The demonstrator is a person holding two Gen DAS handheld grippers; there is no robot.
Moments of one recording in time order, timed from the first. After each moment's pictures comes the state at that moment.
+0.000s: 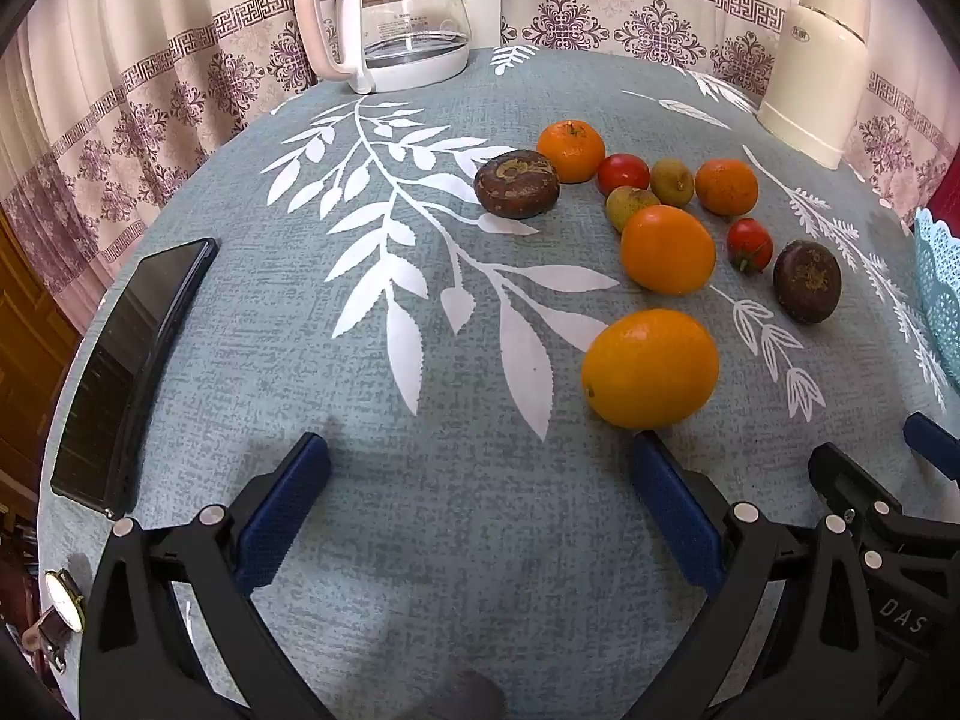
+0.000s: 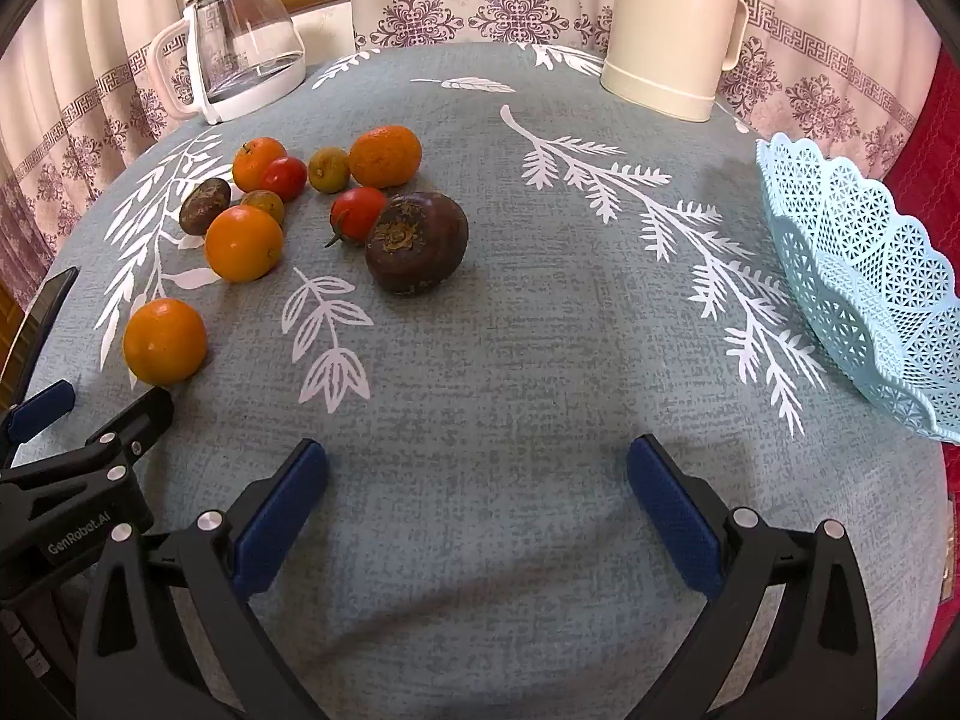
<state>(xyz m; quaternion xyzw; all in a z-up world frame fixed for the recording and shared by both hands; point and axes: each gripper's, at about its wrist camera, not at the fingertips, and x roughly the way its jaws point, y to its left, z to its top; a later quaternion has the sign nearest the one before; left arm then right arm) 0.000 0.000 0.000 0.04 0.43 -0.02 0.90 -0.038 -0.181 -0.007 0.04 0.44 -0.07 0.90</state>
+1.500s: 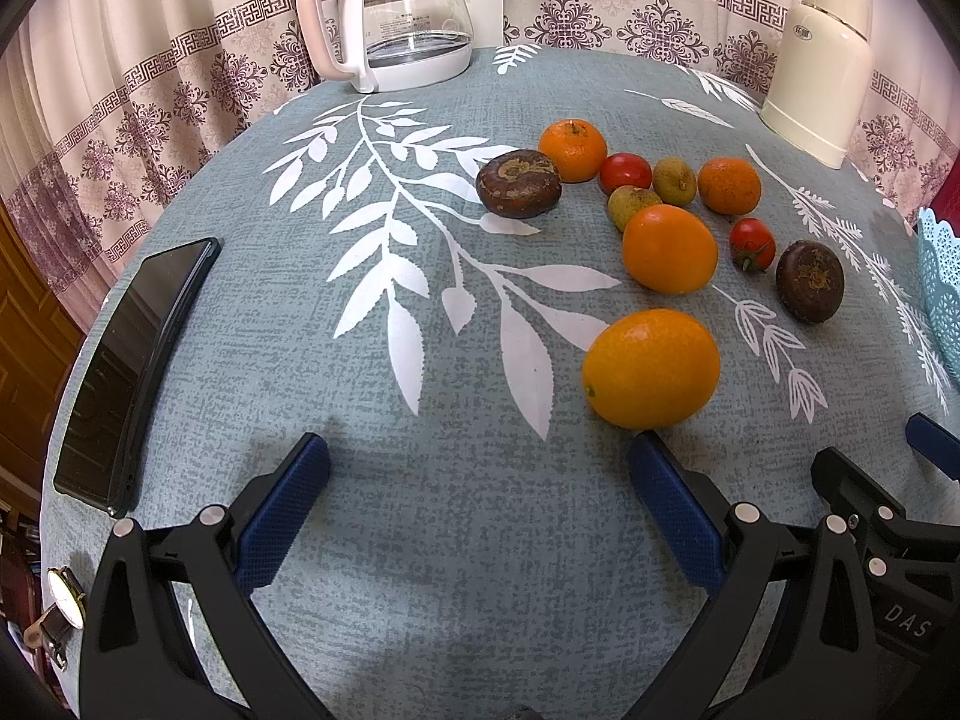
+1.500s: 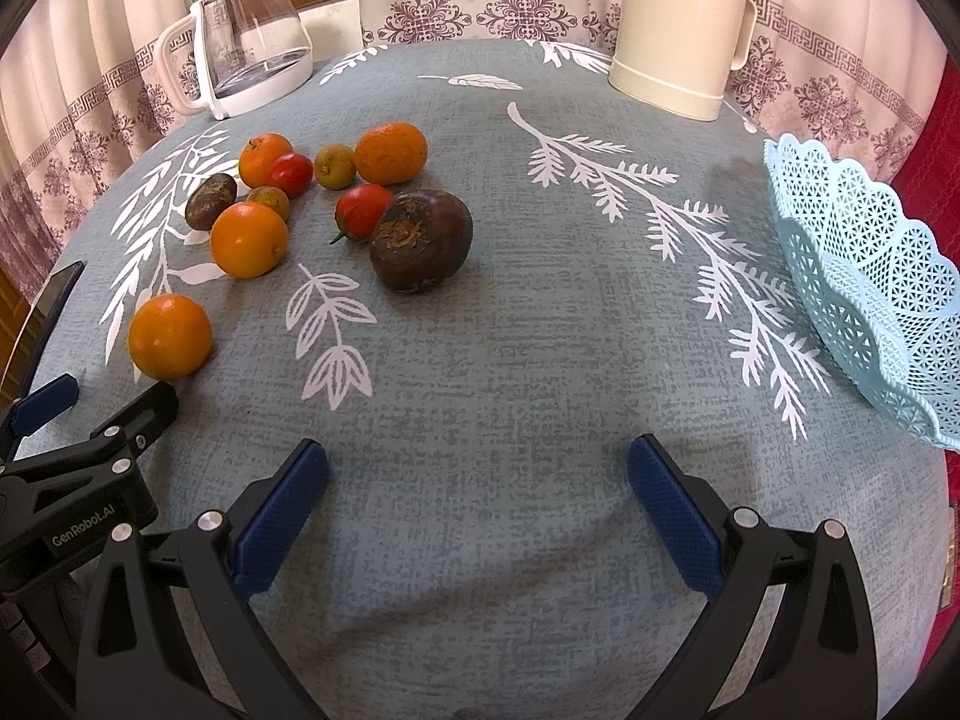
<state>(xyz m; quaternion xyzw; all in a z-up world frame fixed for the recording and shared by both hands) 0.004 0.001 0.003 0.05 0.44 -0.02 0.90 -0.038 -0.182 -0.008 0.04 0.44 -0.06 0.89</state>
